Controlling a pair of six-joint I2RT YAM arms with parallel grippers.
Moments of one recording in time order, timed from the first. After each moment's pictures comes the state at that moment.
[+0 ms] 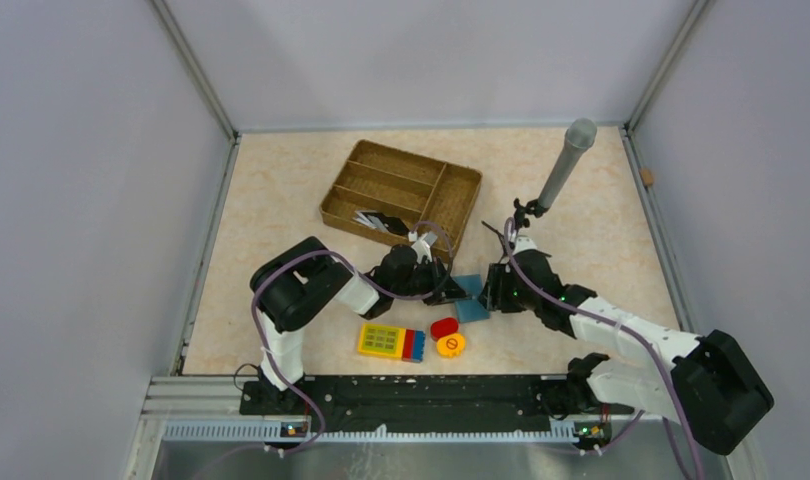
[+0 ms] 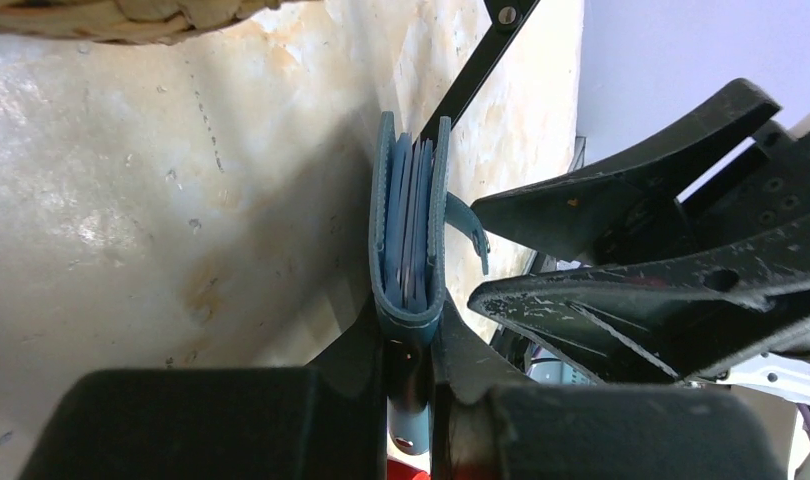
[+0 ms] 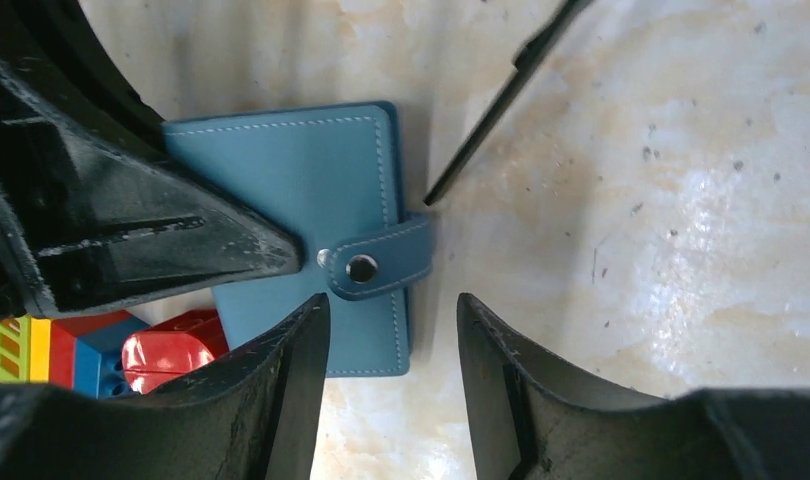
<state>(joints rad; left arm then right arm) -0.81 1.93 0.66 0.86 0.45 -1.11 0.62 1.05 0.41 -0.15 0.00 0.58</state>
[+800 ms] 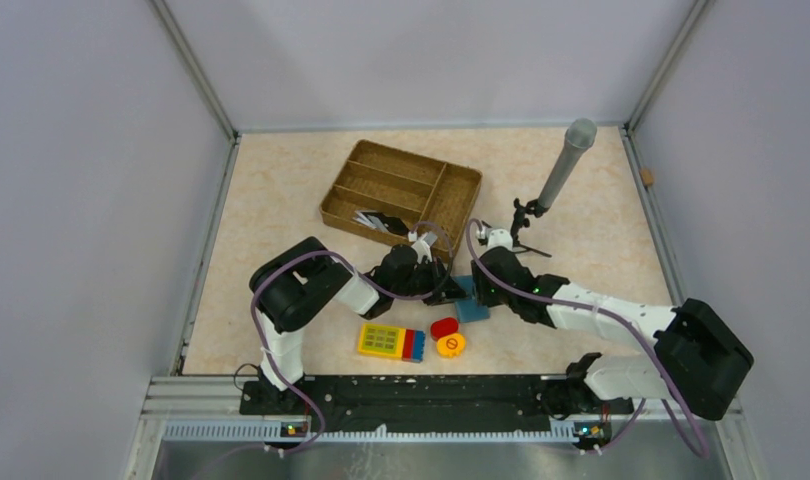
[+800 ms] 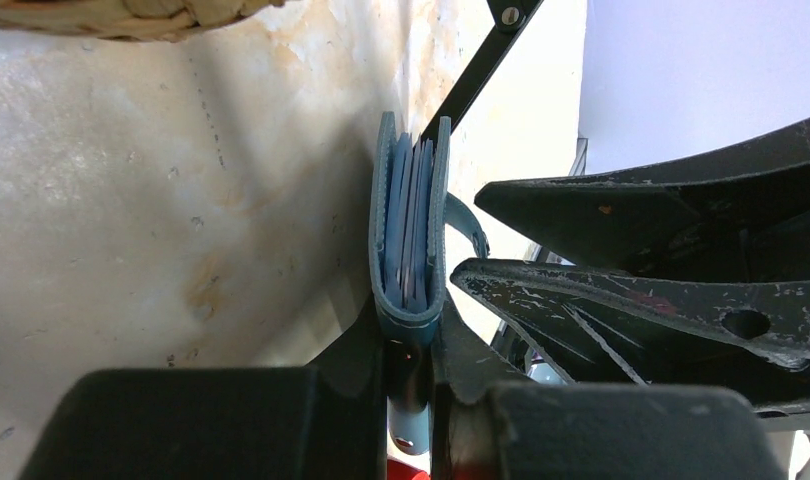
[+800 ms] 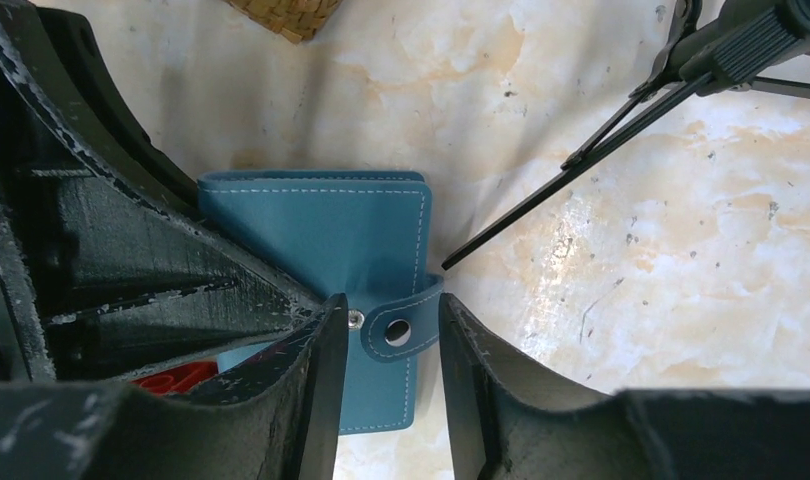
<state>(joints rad) -0.81 1.93 0.66 0.84 0.44 -1.11 0.81 1.23 0.56 -0.17 0.28 0.47</state>
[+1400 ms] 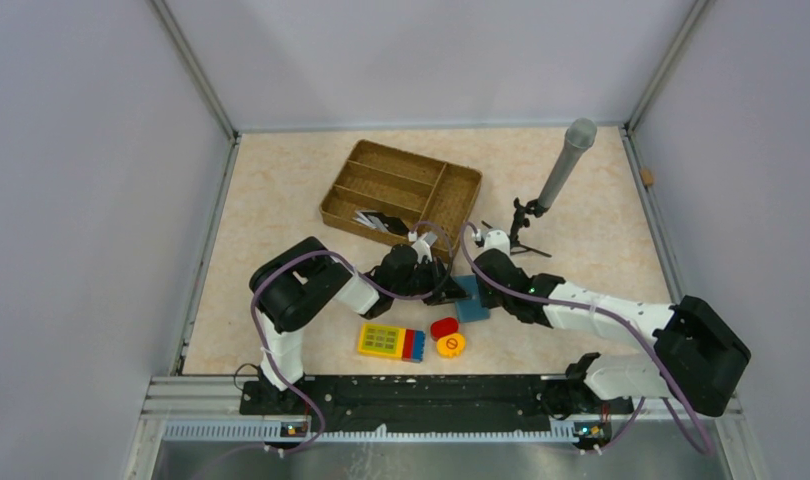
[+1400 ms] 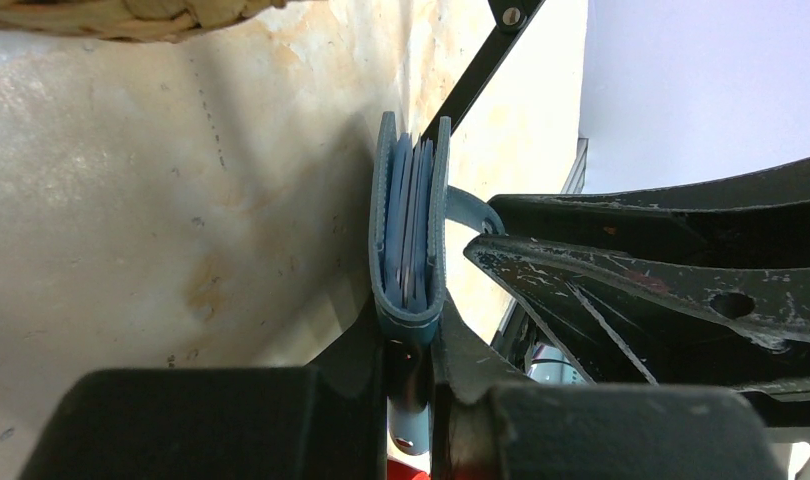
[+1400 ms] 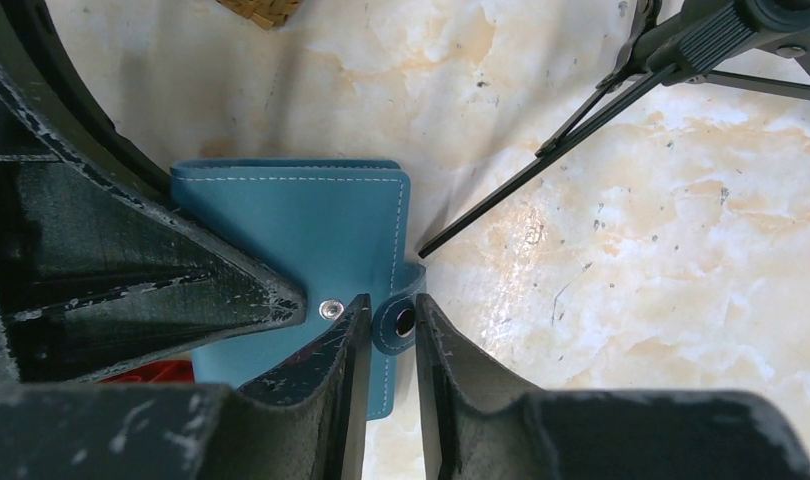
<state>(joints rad) -0.81 1.93 0.66 0.84 0.44 -1.11 0.86 1.24 0.60 -0.25 0.37 0.46</state>
